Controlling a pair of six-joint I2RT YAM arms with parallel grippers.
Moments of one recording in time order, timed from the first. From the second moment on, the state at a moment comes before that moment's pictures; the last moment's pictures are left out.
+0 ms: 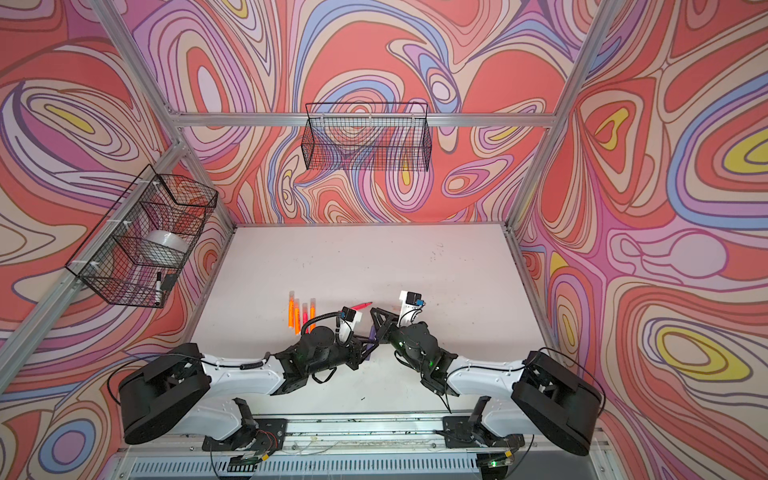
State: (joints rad) left arm -0.96 1.42 0.41 0.64 0.12 -0.64; right arm 0.91 1.29 0.36 0.80 0.26 0.88
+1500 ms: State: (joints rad) left arm -0.96 1.39 0.41 0.63 0.08 -0.66; right arm 0.92 1.31 0.37 0.79 0.29 0.88
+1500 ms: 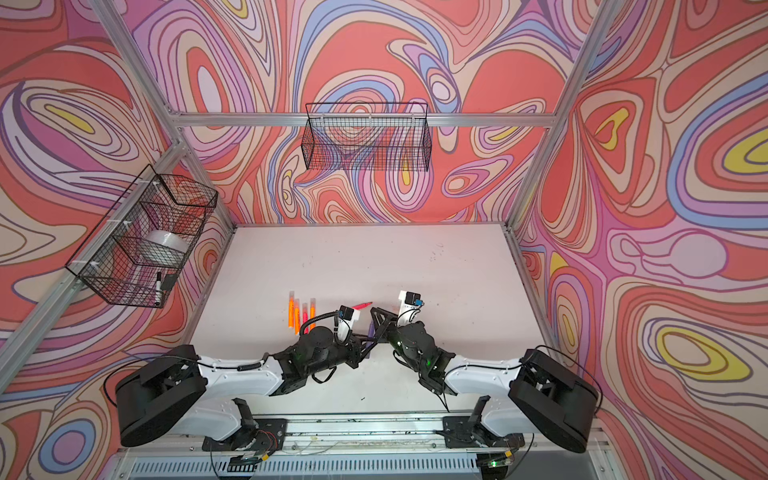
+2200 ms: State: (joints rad) left arm -0.96 1.23 0.40 0.54 0.08 -0.60; right arm 0.99 1.27 0.34 0.86 0.24 0.87
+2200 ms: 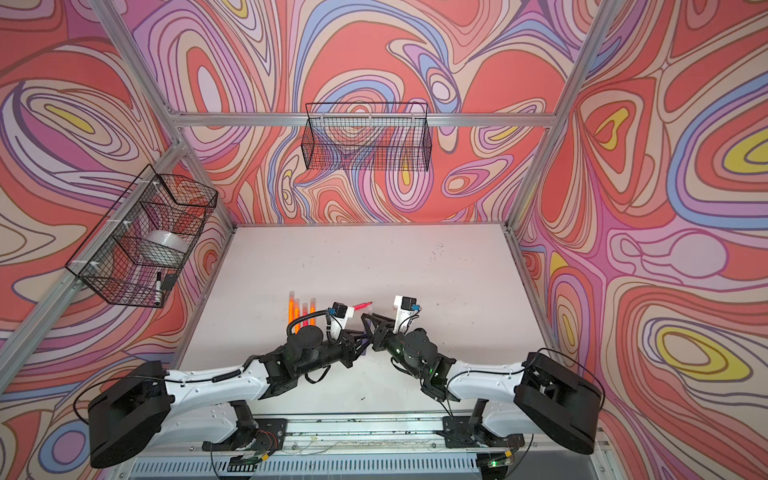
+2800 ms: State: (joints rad) left arm -0.96 1.20 0.40 0.52 0.09 -0.49; right arm 0.99 0.97 0.34 0.62 0.28 0.79
